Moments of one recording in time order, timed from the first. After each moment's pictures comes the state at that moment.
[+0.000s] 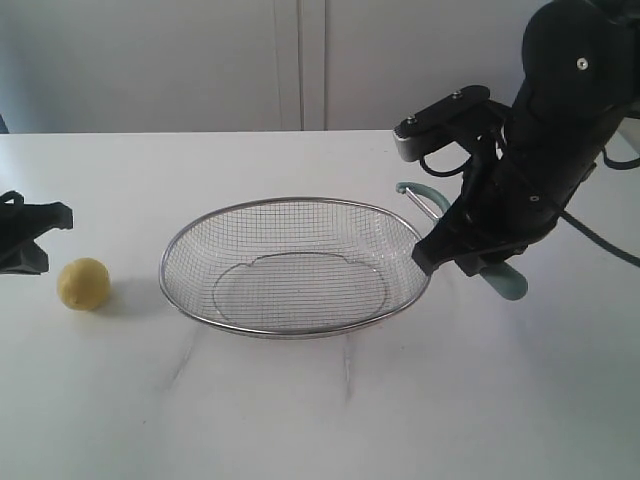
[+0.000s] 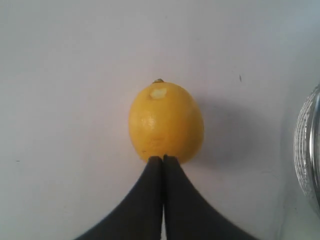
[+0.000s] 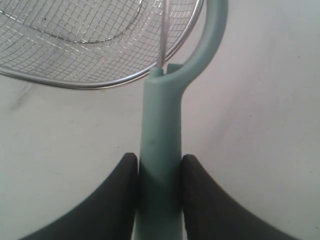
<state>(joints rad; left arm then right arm) -0.02 1.51 -0.85 -0.45 0.48 0.18 0.48 1.54 -1.18 -0.13 1.00 -0.05</state>
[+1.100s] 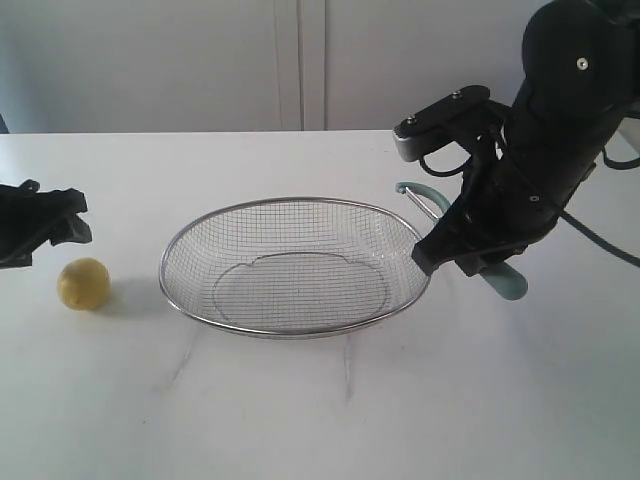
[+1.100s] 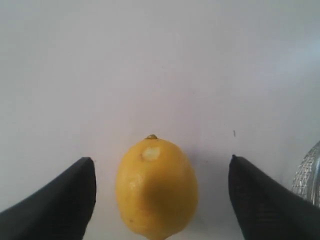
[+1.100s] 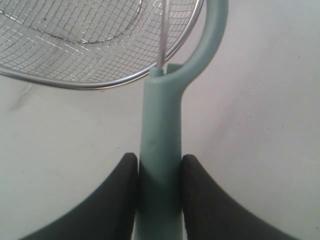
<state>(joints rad) -0.03 1.60 -0.85 -0.74 0.30 0.38 0.48 1.54 -1.18 -0.13 1.00 -0.05</state>
